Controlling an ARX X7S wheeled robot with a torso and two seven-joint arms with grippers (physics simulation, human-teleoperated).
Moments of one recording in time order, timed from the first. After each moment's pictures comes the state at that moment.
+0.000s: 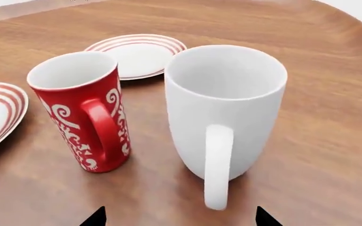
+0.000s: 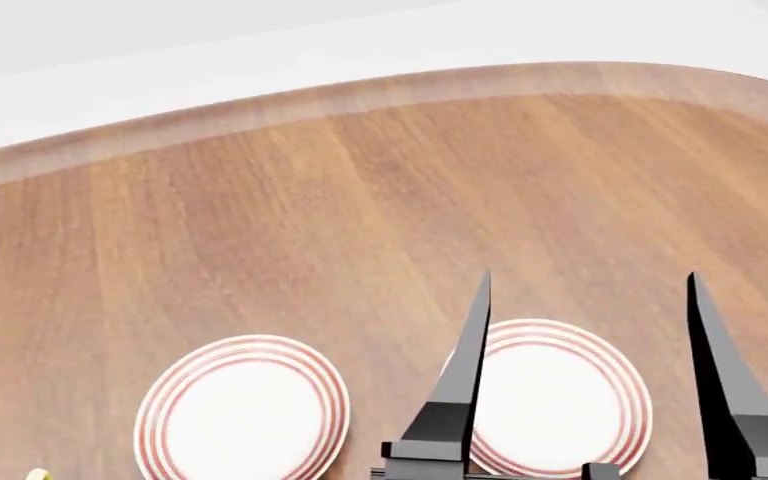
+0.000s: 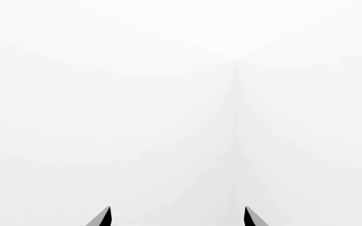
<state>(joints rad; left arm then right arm) 0.16 -0.22 0.76 0.03 -0.04 -0.07 -0.09 0.11 0.38 -0.29 -0.97 0.10 0.48 0.50</state>
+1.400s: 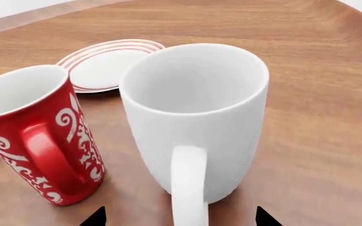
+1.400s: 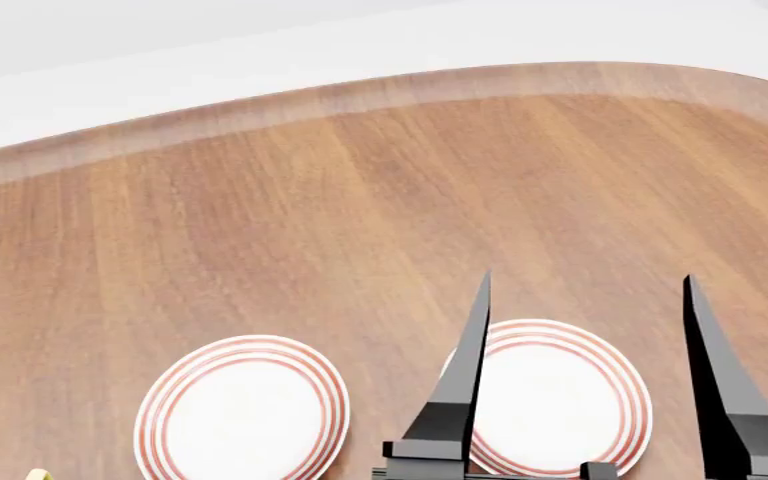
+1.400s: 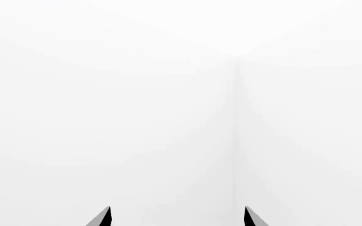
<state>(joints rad) 0.03 -0.13 0.86 -0.17 0.00 -0.03 -0.12 0.11 0.40 -0.30 -0.95 0.13 0.46 0.52</state>
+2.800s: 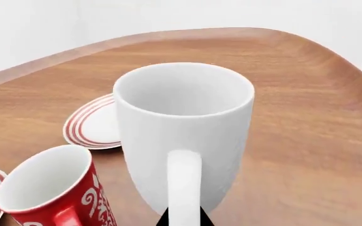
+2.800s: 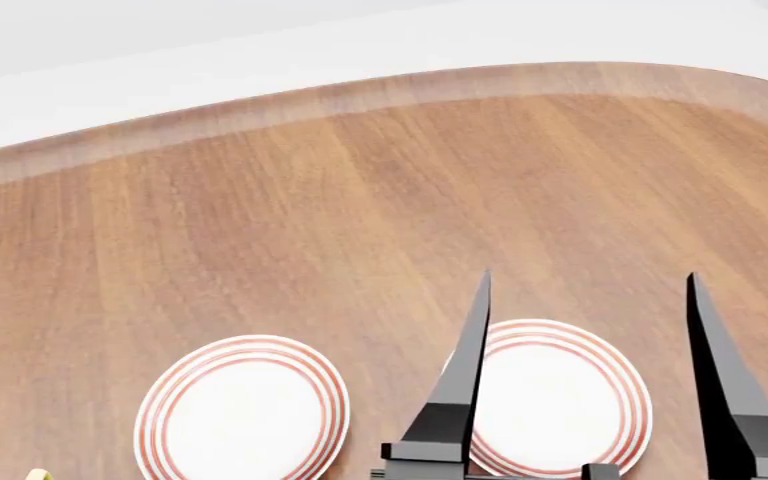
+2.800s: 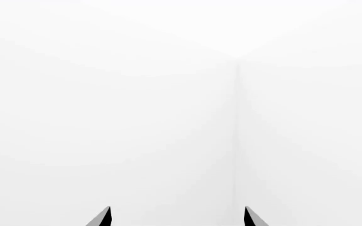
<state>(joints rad) -0.02 -0.17 0.90 0.06 -0.02 -0.14 -0.14 0.13 0.43 -0.31 -0.97 0.14 0.47 0.55</state>
